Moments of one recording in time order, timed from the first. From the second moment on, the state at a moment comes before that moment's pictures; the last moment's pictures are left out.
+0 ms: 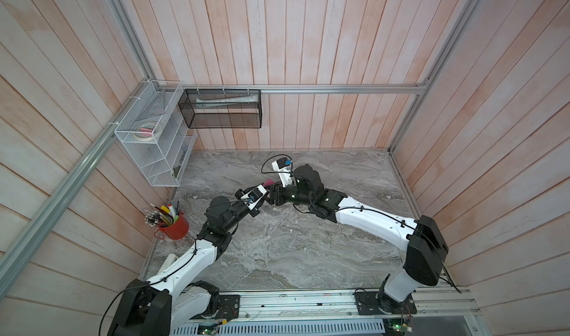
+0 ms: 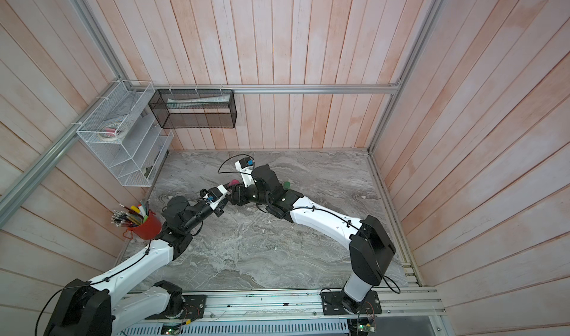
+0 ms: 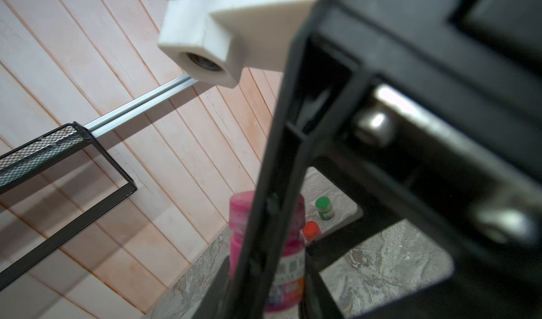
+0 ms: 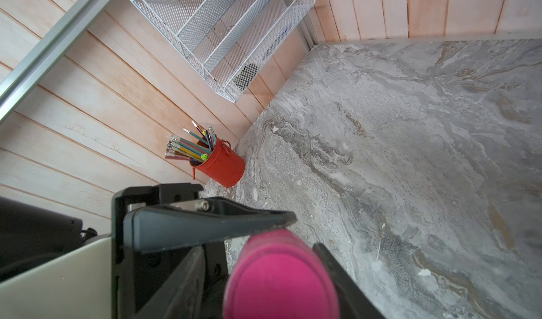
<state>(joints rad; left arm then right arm) -0.37 1.11 0.50 0.61 0.42 0.49 0.91 1.64 1.29 0.01 -0.27 0.55</state>
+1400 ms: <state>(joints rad) -0.32 1.29 0.62 0.78 1.25 0.15 0.71 1.21 1.03 -0.13 -0.61 -0.13</state>
